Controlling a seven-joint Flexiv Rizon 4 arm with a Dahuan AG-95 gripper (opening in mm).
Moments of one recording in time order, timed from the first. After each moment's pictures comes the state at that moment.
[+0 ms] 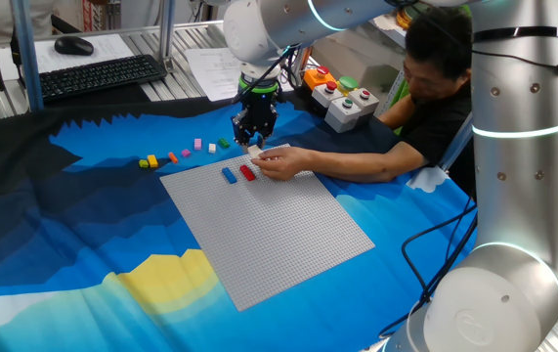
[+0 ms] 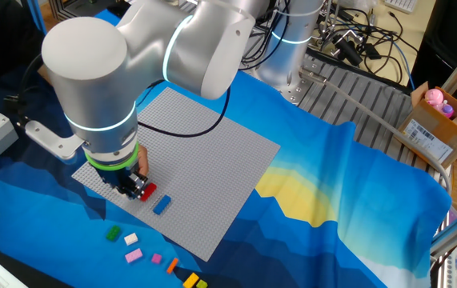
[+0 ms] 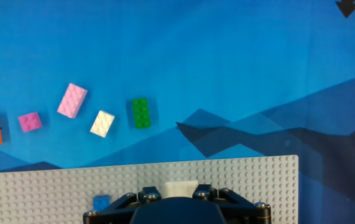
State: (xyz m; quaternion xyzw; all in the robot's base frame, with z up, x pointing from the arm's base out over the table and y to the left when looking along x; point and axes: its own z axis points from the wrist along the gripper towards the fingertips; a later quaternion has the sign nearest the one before) arm 0.634 -0.107 0.039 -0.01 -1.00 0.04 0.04
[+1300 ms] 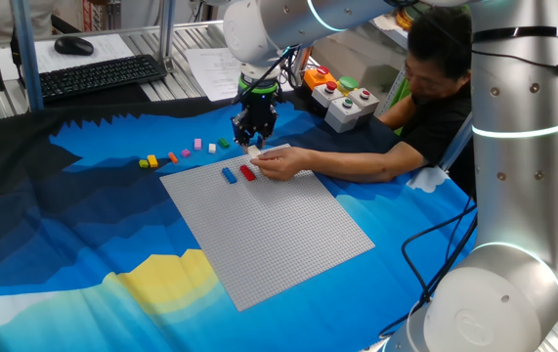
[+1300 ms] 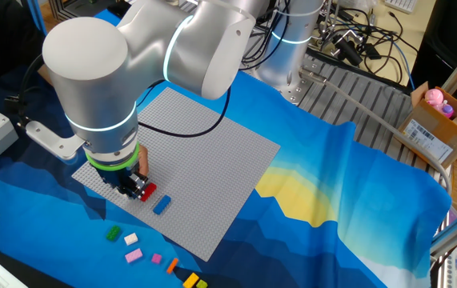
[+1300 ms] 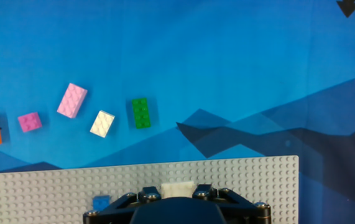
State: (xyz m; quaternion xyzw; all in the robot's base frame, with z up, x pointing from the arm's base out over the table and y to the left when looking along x) arm 0.634 -0.107 0.038 -0.01 -1.00 0.04 0.04
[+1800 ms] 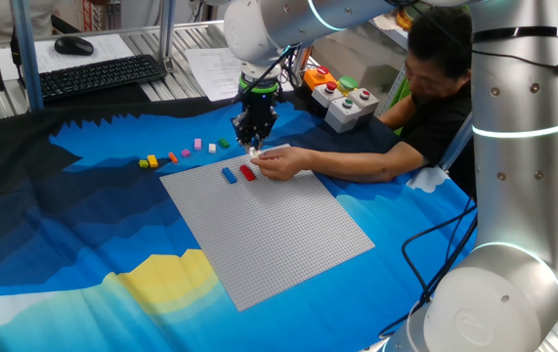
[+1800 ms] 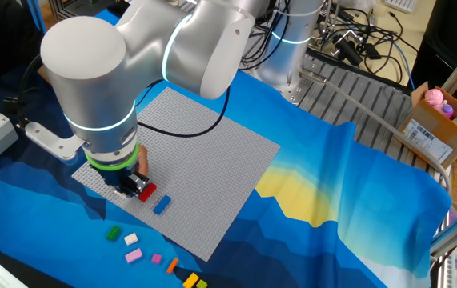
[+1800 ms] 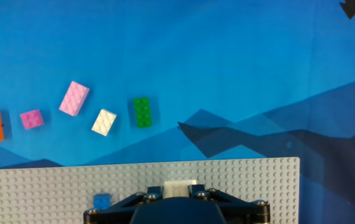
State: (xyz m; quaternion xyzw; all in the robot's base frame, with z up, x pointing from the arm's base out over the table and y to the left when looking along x) arm 0.634 -0.107 0.038 0.00 -1.00 0.04 0.04
